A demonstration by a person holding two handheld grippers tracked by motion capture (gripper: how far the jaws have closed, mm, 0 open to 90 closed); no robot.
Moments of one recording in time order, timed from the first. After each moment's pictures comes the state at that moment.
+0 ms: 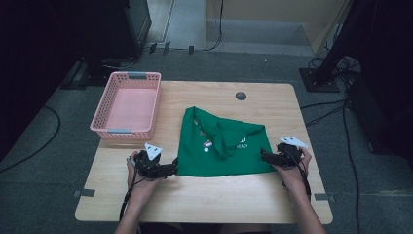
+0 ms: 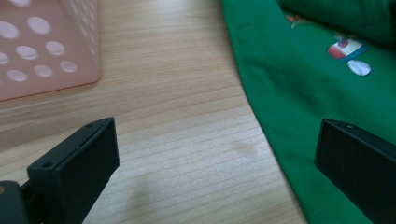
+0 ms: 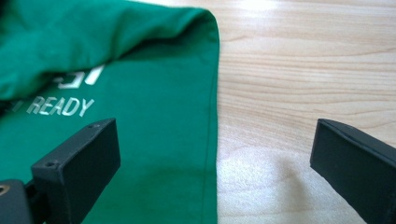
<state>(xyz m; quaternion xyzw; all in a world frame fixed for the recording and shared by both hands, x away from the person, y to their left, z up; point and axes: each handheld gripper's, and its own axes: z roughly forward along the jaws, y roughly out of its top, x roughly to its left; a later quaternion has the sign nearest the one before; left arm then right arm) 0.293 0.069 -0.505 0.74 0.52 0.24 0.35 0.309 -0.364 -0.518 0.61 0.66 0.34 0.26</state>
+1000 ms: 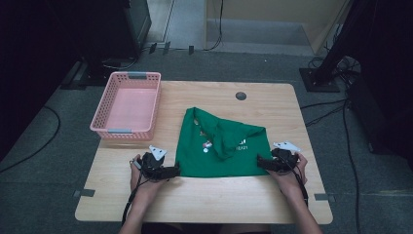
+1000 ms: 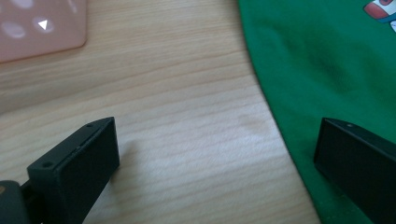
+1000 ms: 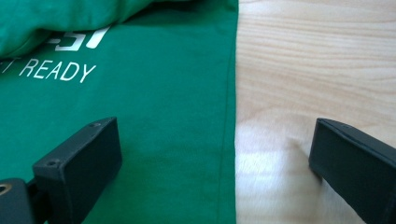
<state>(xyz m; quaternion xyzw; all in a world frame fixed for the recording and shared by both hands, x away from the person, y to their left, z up) 0.291 0.068 -0.521 0.75 0.54 0.23 0.31 0.296 -0.348 -0.526 0.62 0.68 0.30 0.25</state>
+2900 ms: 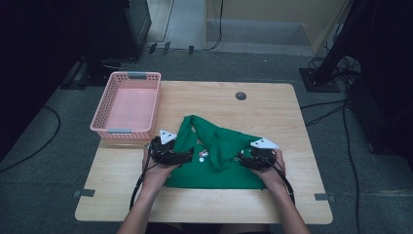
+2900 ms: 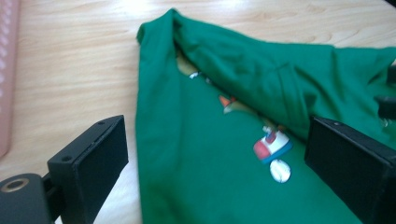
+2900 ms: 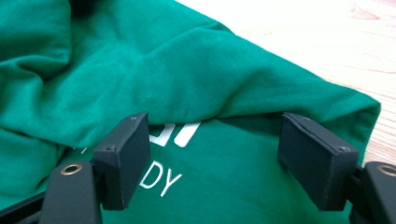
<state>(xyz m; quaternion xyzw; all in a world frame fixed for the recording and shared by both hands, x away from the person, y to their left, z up) 0.319 0.026 -0.465 0.74 0.51 0.17 0.41 0.309 -0.291 -0.522 0.52 0.74 0.35 0.24</state>
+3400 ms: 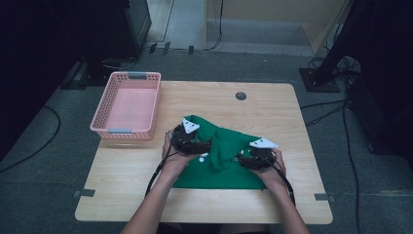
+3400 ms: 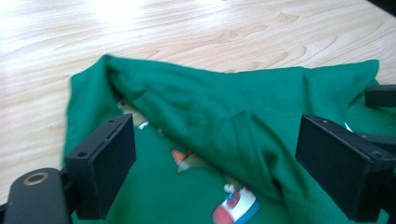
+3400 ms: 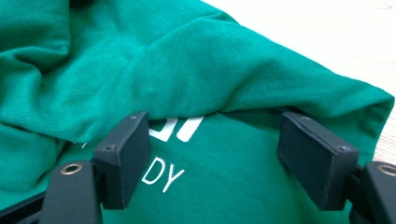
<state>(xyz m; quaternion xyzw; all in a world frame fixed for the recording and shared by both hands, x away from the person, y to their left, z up) 0.348 -0.038 -0.462 0.77 0.46 0.19 0.39 0.310 -0.290 -0.523 0.52 0.75 0.35 0.22</state>
